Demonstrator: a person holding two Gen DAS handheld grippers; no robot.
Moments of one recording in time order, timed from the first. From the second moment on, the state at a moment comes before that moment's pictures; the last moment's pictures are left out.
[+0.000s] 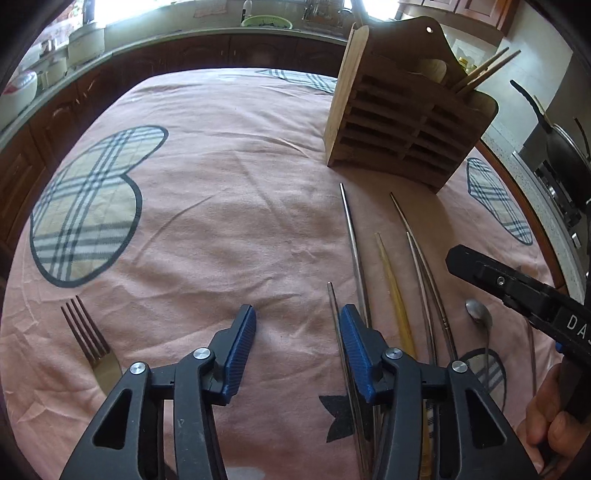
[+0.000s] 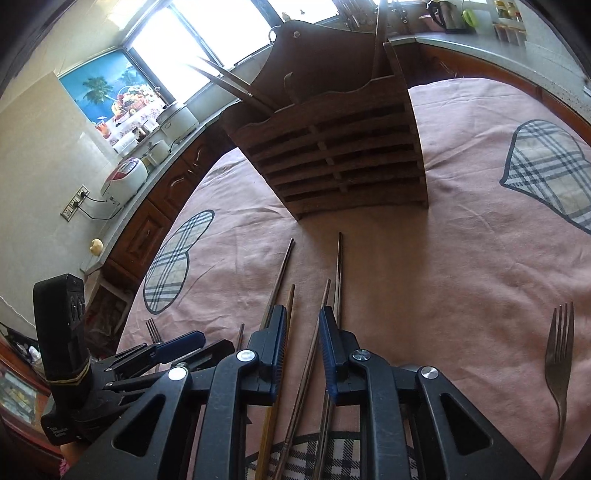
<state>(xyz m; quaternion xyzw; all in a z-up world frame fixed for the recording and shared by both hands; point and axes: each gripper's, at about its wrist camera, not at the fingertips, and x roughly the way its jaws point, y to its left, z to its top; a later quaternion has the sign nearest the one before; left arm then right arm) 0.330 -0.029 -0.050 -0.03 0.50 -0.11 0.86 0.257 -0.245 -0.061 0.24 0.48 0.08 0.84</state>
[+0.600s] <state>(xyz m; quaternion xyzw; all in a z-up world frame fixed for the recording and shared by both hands) 0.345 -0.026 -0.051 -0.04 0.52 -0.14 0.84 0.293 -0.231 -0.091 0.19 0.52 0.08 0.83</state>
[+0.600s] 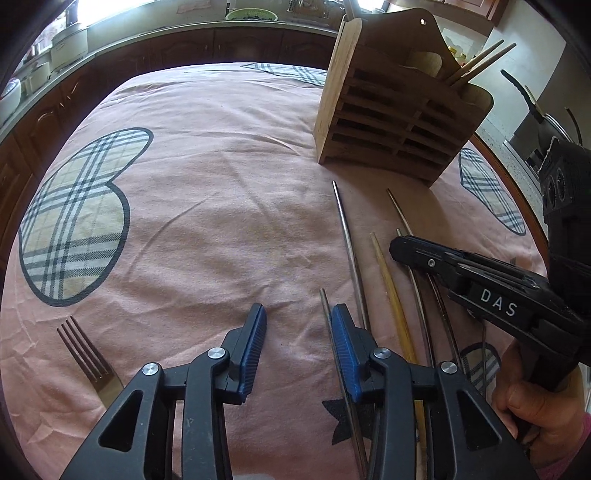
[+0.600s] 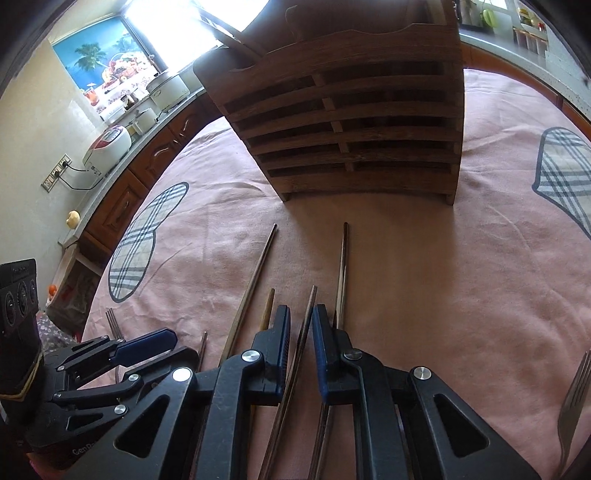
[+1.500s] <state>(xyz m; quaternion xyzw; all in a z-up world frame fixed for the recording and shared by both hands) 0.299 -0.016 0.012 -0.05 0.44 -0.15 0.88 0.236 -0.274 -0.002 0.26 0.41 0.09 0.87</state>
